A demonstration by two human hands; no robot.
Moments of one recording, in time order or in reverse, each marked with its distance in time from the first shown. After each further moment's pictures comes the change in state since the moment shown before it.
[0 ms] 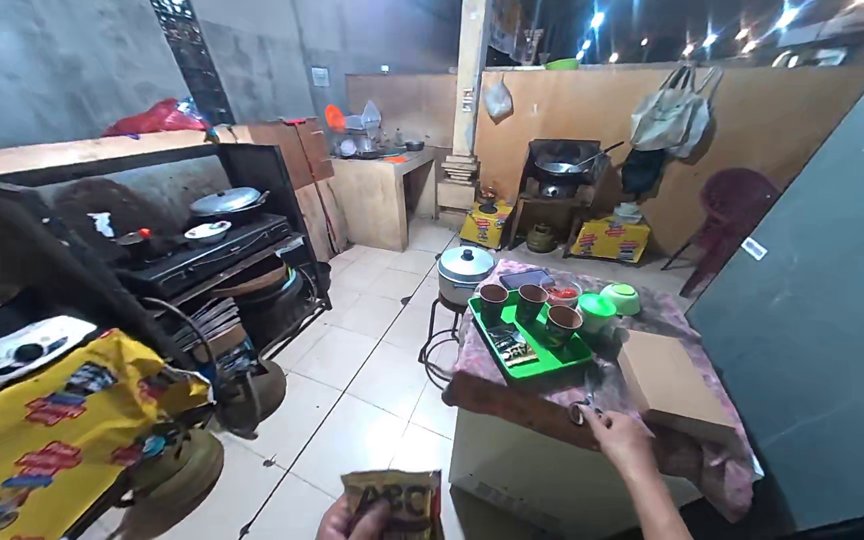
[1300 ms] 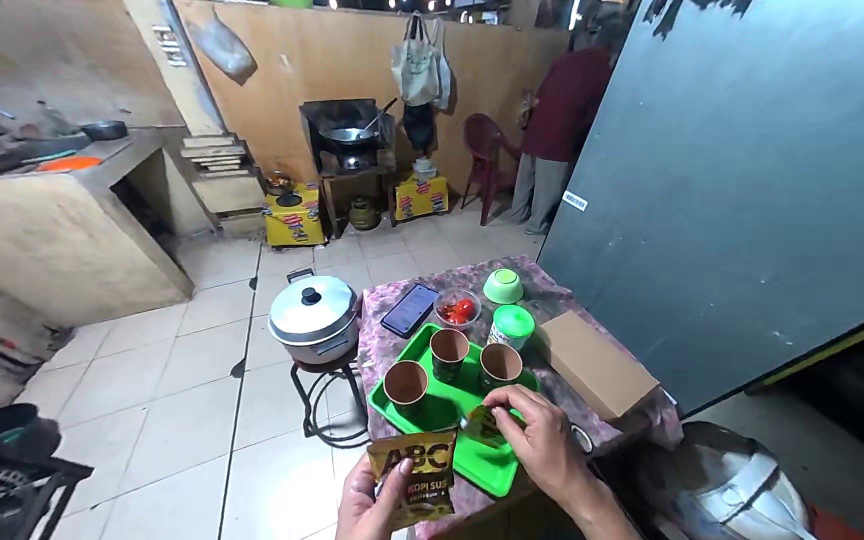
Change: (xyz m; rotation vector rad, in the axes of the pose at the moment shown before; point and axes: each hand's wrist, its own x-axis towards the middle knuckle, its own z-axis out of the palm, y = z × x) left_hand 0.385 -0.088 0.041 -0.086 -0.590 -0.246; right_hand 0.065 -0.175 0.017 0.126 0.445 -0.274
